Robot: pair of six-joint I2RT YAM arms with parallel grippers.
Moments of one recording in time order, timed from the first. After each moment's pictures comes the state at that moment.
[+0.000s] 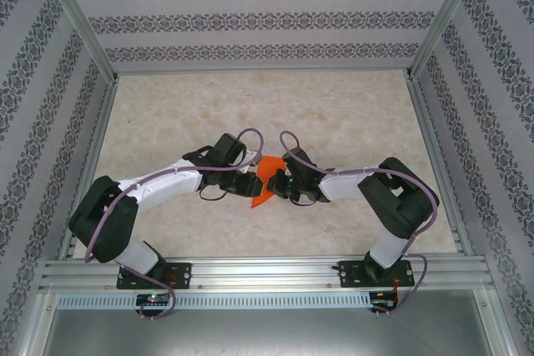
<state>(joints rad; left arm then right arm) -0.69 1.54 0.91 -0.41 0.50 -0.45 0.70 1.72 0.69 0.14 -0.31 1.03</state>
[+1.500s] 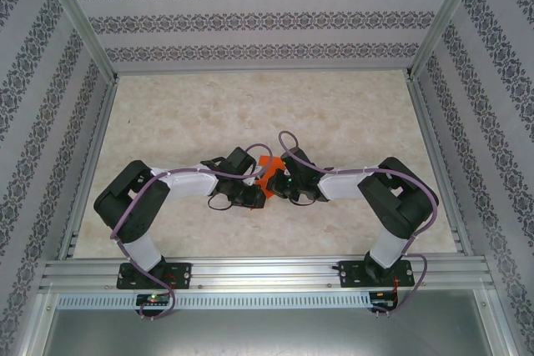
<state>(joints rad) -0.72 1.71 0.86 -0.30 0.46 -0.52 0.71 1.72 0.71 0.11 -0.29 1.03</state>
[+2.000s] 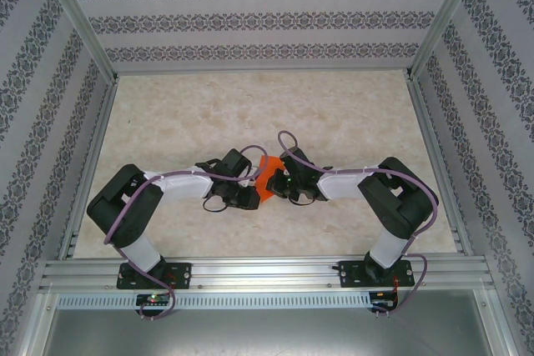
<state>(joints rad) -0.71 1.67 0.81 -0.32 0.41 -0.50 0.71 1.72 0.73 0.07 -0.28 1.03</state>
